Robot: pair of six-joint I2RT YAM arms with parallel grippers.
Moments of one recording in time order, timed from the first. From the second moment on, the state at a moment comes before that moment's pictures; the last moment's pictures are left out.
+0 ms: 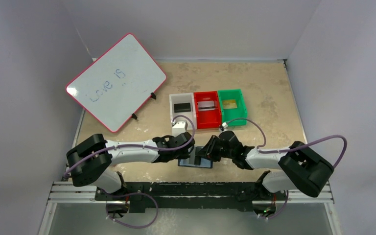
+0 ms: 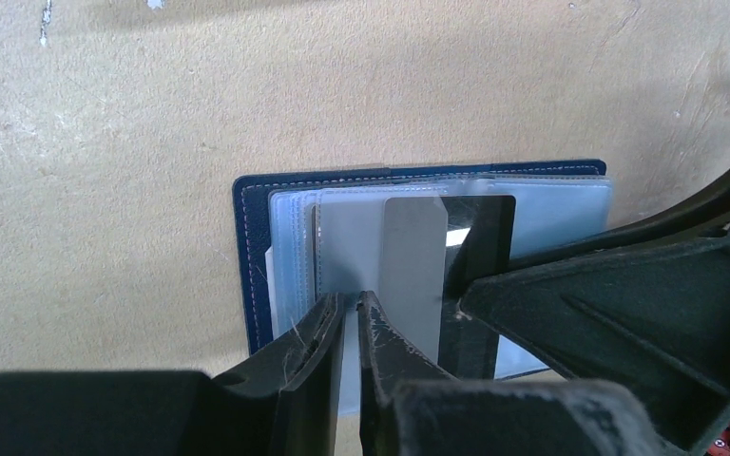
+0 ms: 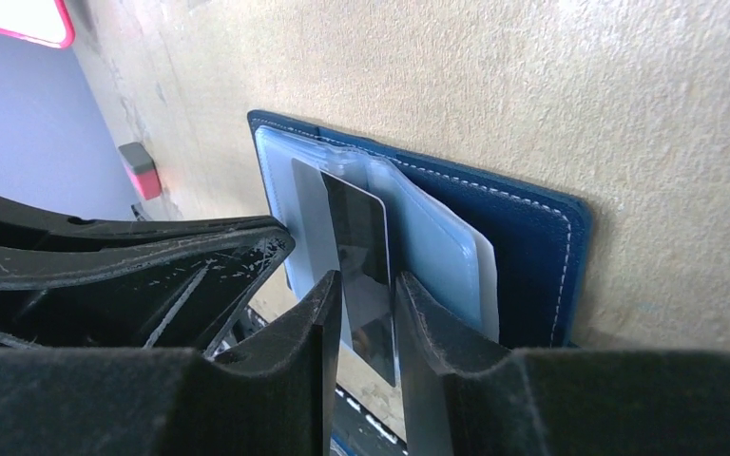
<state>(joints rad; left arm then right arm) -1.10 1.50 0.74 -0.24 -0.35 -0.99 0.78 1.33 0.29 0.35 -0.15 1.21</state>
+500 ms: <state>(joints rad) -1.10 1.50 0.74 -0.24 -0.36 -0.99 0.78 1.23 0.24 0.38 -0.13 1.26</state>
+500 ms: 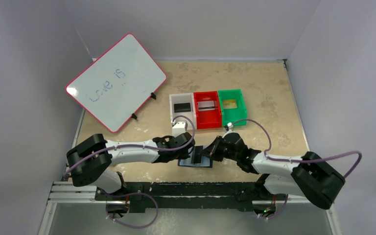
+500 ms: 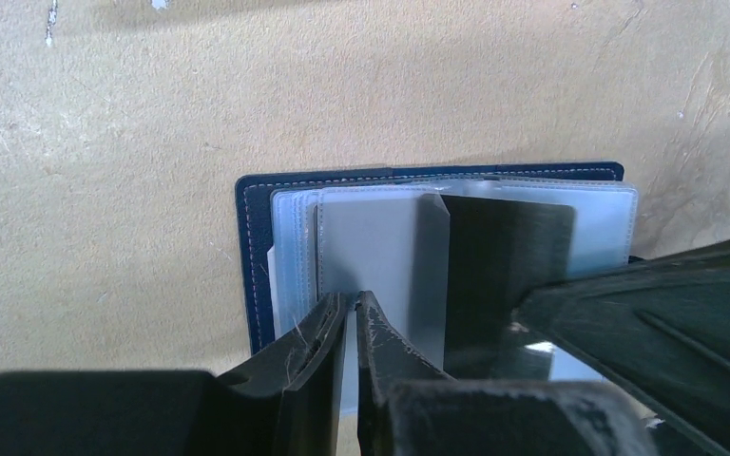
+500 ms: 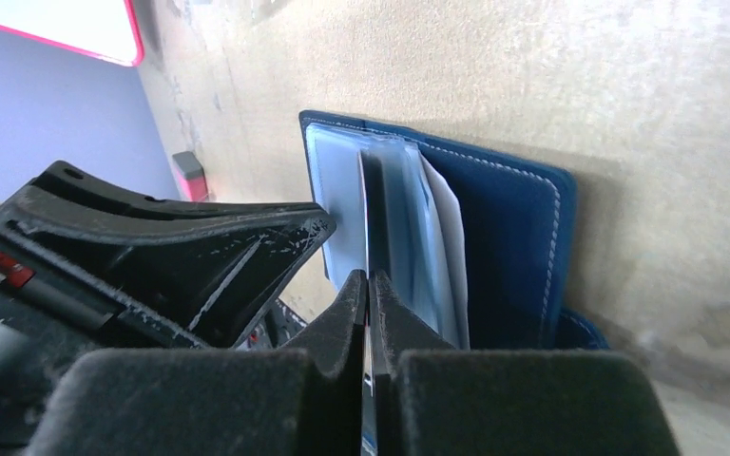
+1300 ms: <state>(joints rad) -1.10 1.49 0.74 -0.25 -0.37 -0.99 0.77 1.15 0.23 0.23 -0.10 1.18</state>
